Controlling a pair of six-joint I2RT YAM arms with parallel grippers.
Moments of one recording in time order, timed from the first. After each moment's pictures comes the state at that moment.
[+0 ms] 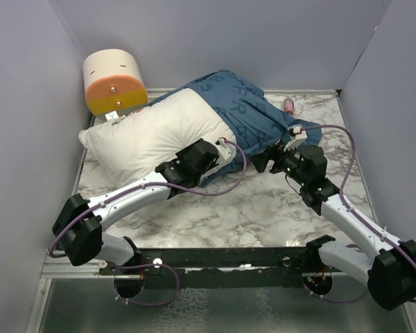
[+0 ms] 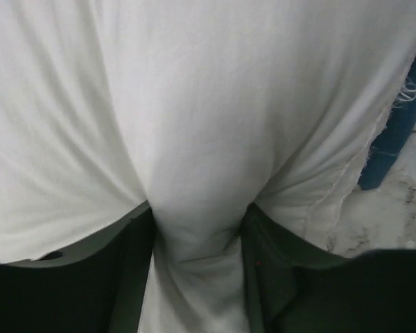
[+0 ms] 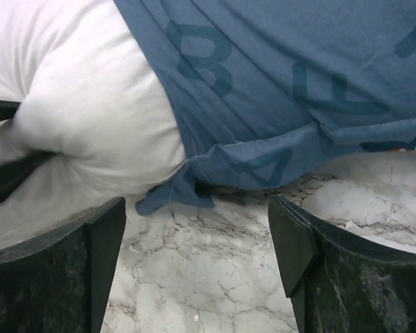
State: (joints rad) left arm -0.89 1.38 1.03 -0.37 -0.58 0.42; right arm 0.37 0.98 0.54 0.23 -0.23 0.39
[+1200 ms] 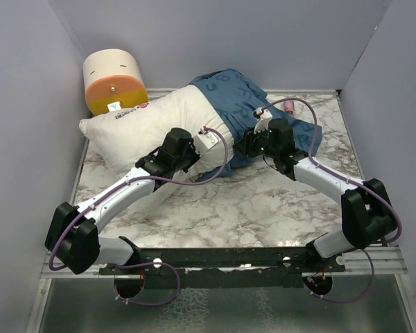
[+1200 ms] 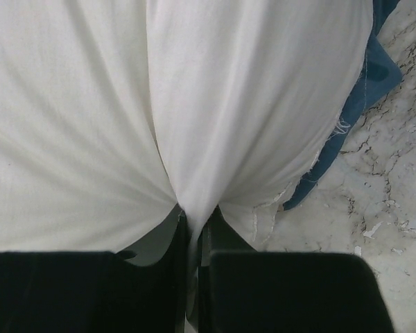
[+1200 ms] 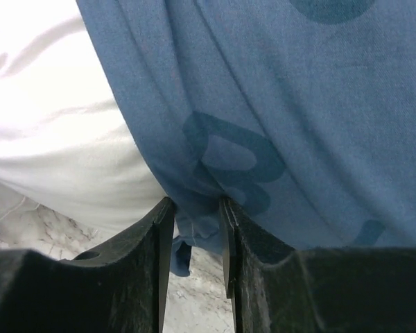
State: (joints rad) left arm -0.64 1.32 0.96 -0.27 -0.05 0.39; right arm 0.45 1.49 0.90 0.19 -0.26 0.25
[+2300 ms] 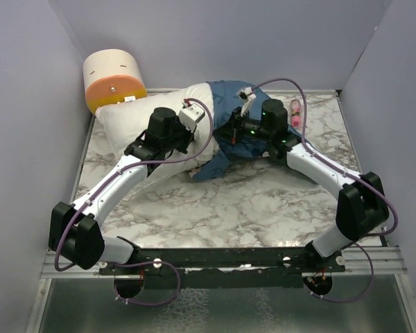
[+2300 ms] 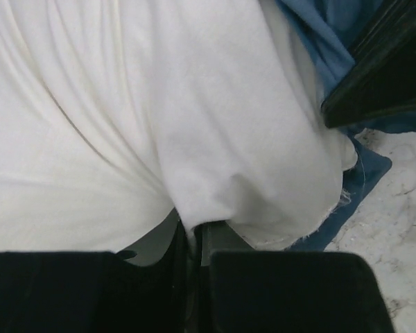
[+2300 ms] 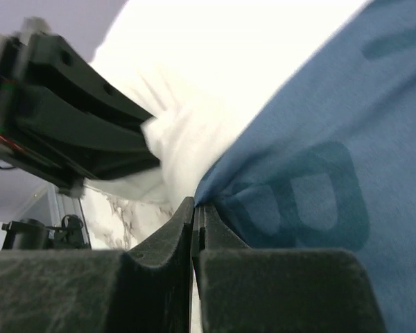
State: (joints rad) left arm -0.49 1.36 1.11 -0.24 0.15 0.19; right arm 0.55 1.60 1.21 0.21 -0.60 0.39
